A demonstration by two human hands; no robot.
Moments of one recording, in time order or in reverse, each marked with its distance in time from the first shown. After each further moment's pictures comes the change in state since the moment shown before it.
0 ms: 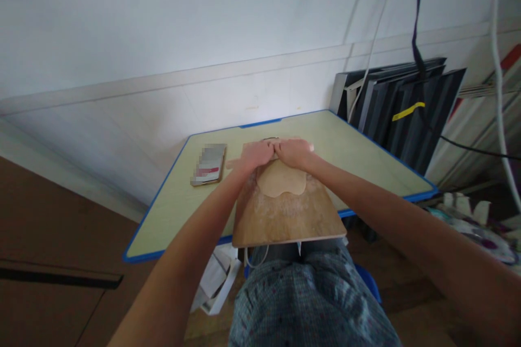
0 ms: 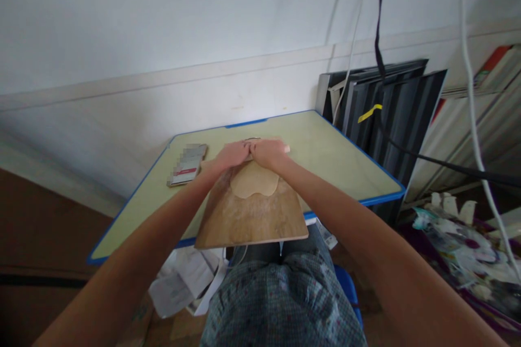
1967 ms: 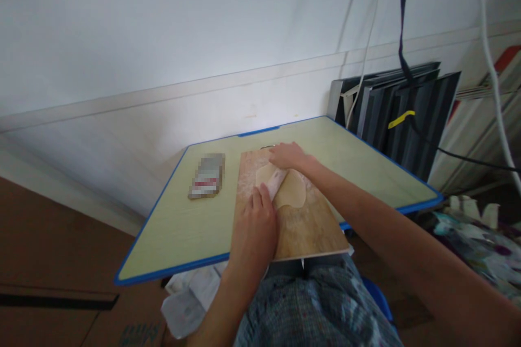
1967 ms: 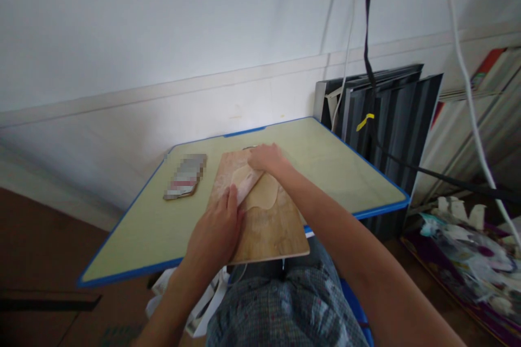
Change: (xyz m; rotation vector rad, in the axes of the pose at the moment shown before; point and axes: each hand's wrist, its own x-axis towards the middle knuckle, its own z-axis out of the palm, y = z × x) left_hand -0.148 0.049 0.006 0.135 0.165 -0.100; right_hand 0.025 0.006 0.002 0.019 -0.048 -0.078
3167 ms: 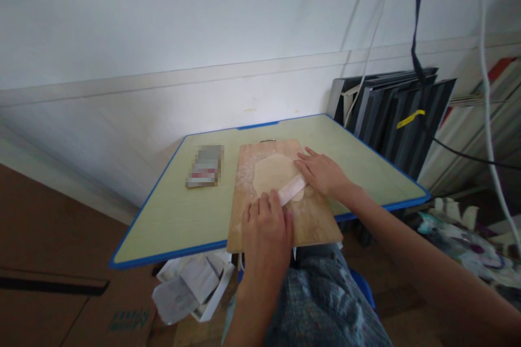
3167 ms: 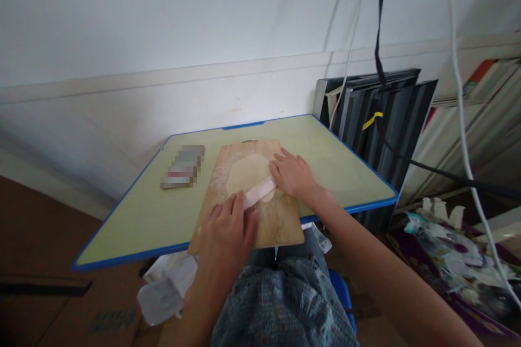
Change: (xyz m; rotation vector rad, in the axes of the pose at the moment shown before) left_hand -0.023 0.033 -0.001 -0.167 0.078 -0.122; right_hand -0.101 0.025 0.010 0.056 0.129 -0.005
